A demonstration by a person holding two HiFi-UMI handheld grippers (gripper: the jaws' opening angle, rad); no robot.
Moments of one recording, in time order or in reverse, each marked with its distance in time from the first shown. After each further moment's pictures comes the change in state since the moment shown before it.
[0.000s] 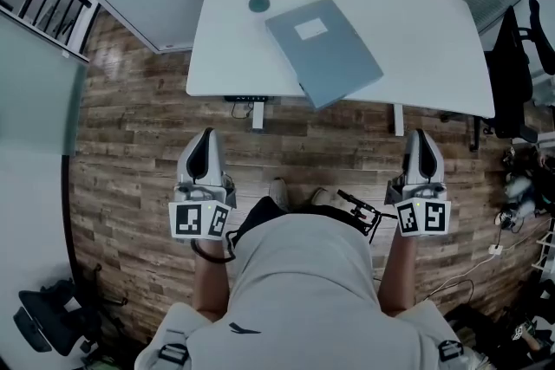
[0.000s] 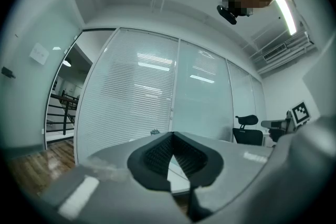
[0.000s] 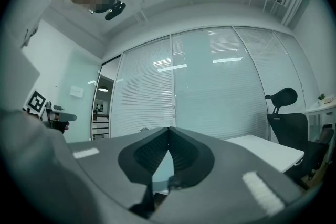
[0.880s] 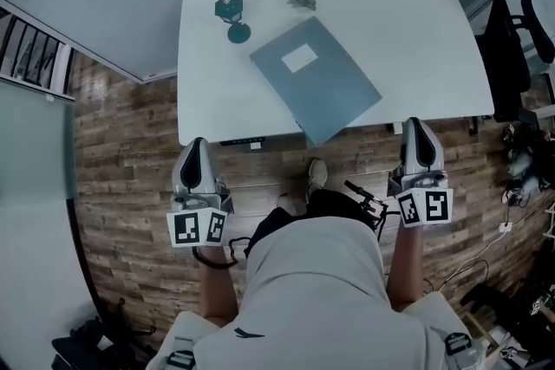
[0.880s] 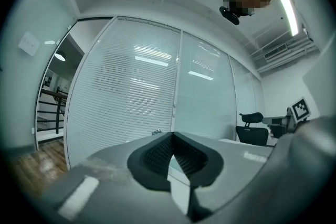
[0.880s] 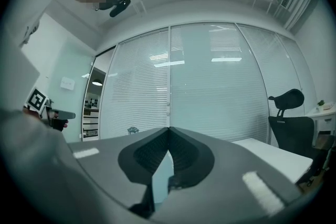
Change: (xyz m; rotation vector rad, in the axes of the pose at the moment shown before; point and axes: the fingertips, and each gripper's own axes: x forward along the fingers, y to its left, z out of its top) left arm 0.116 0.051 -0.005 0.000 0.036 -0.044; right arm 0.104 -0.017 -0.004 -0.037 0.027 -0.057
